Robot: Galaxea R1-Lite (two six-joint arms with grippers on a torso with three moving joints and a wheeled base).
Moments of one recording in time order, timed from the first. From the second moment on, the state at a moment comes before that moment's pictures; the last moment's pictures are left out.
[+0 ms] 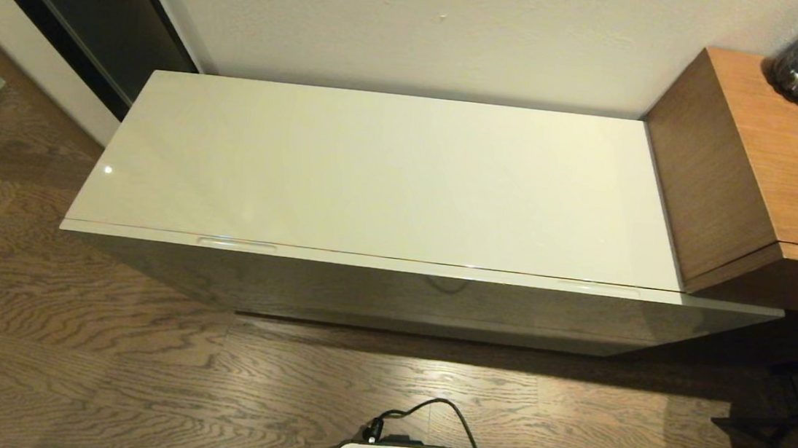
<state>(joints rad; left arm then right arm) 0.01 0.00 0.00 0.00 -0.01 -0.01 -0.01 0.00 0.00 0.00 0.01 -0.05</state>
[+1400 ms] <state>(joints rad) 0.01 0.00 0.00 0.00 -0.01 -0.01 -0.01 0.41 -0.73 0.53 0.14 0.08</state>
